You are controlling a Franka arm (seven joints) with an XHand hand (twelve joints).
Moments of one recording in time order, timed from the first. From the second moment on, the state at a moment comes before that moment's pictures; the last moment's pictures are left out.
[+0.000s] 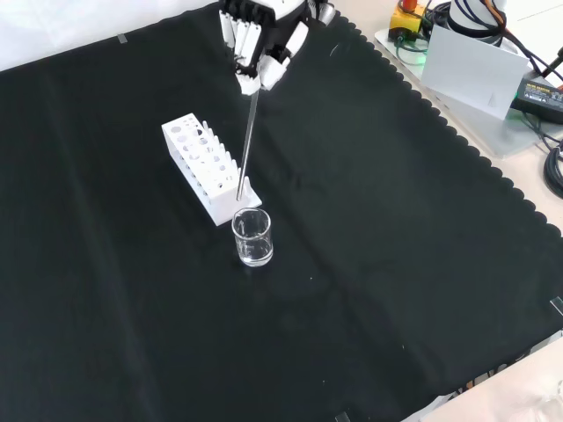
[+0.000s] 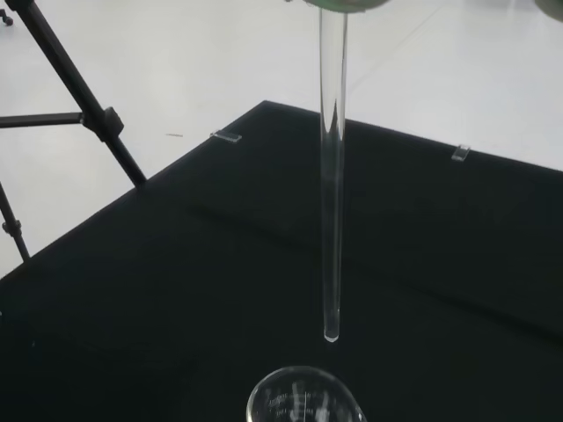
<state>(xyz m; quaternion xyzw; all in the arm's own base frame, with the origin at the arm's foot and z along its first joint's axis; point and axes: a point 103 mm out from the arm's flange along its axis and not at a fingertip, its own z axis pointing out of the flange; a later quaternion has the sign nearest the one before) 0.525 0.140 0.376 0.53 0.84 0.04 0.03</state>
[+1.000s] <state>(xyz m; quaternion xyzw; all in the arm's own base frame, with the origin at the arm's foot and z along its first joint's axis) 0.541 0.134 0.323 0.53 0.85 0.03 0.03</state>
